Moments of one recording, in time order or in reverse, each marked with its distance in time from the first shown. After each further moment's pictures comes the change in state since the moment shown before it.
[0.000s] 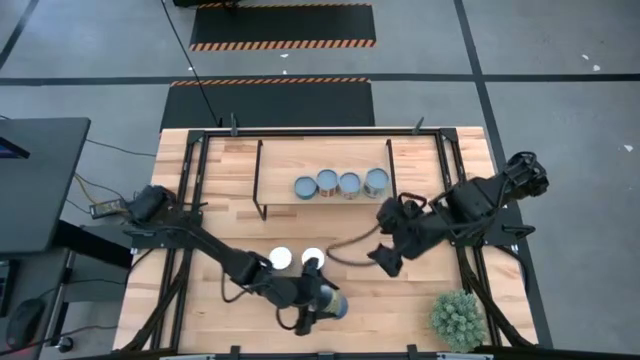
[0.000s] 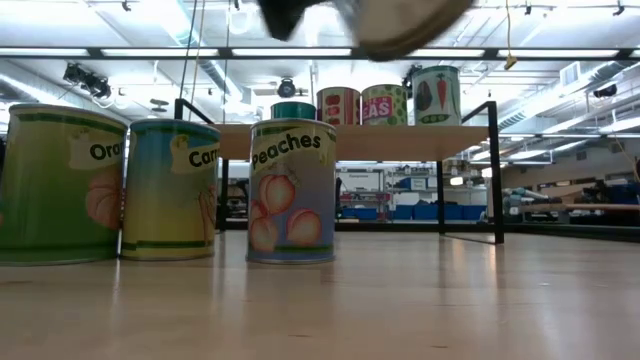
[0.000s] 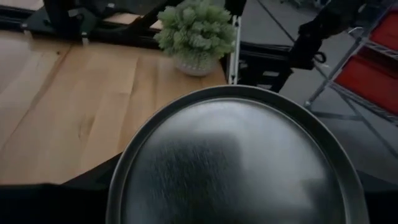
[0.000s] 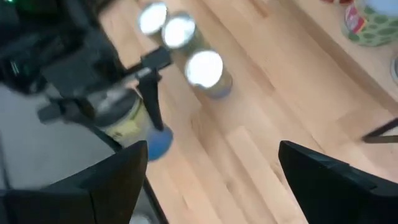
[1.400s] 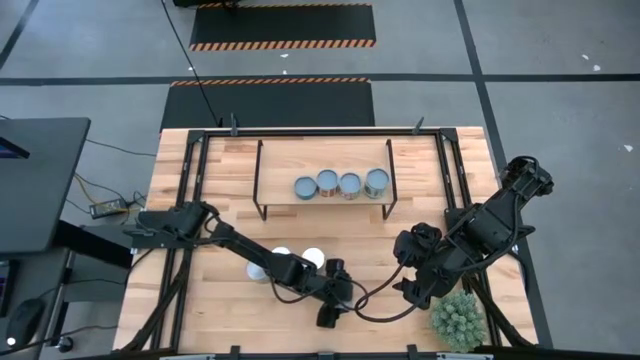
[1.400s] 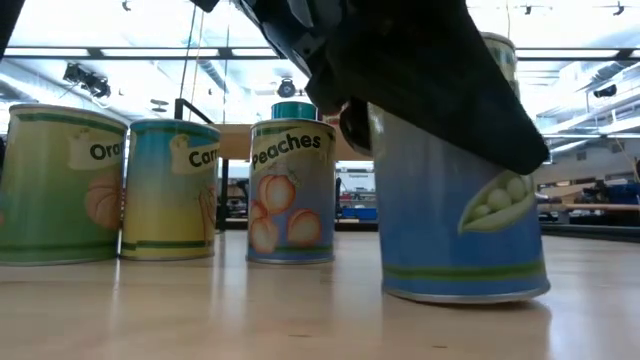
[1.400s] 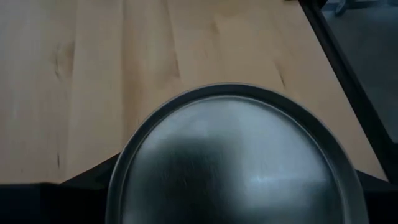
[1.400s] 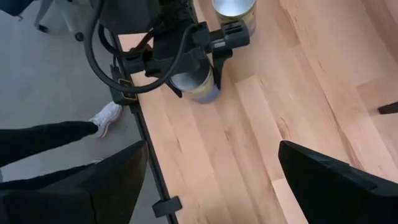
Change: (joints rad) left arm 0.117 0.326 0.330 -0.388 0.190 0.144; right arm 0.189 -0.013 -0.072 -0.028 -0.037 0.004
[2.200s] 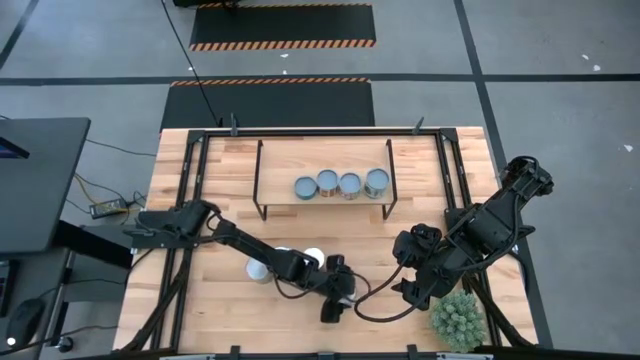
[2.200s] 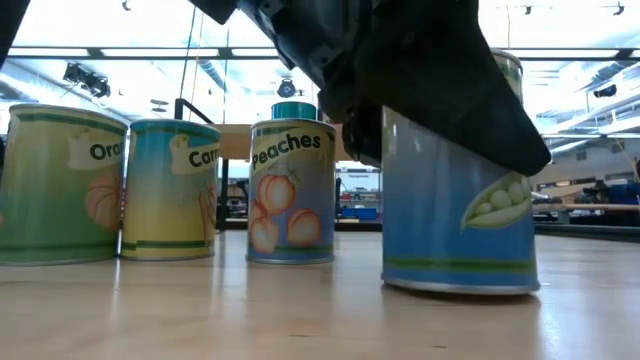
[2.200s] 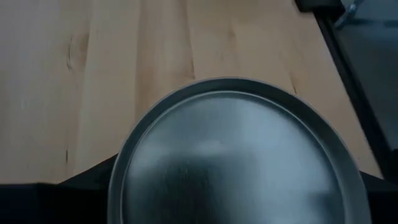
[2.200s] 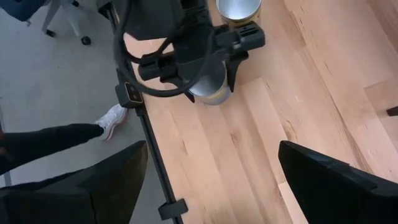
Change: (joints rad) left arm 0.029 0.009 0.001 -0.005 0.037 -0.077; right arm 0.000 0.000 0.000 0.021 0.000 0.006
